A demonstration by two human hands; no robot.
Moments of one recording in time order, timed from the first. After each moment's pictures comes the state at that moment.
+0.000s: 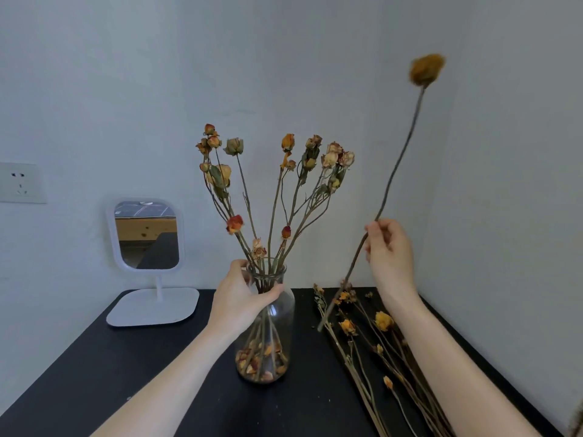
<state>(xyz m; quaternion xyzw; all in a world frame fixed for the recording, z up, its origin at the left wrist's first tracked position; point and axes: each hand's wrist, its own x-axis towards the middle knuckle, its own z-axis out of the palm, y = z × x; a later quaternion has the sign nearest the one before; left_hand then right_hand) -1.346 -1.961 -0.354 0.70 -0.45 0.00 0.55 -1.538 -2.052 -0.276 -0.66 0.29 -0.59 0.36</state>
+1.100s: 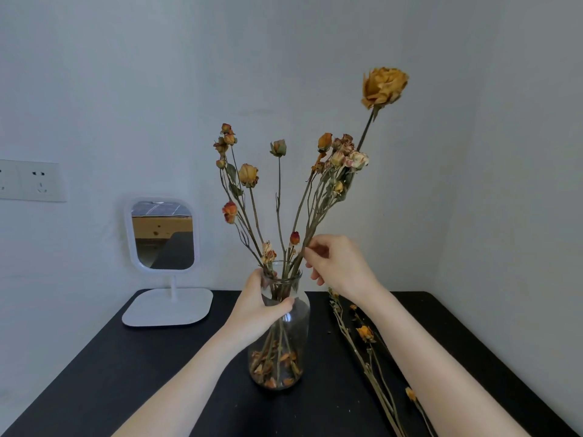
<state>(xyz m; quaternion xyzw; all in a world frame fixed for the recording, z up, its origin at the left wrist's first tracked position) -1.326 -1.963 -0.371 0.66 -0.50 -0.15 0.54 -1.469 -2.031 -0.274 -0.85 0.26 -0.35 0.29</state>
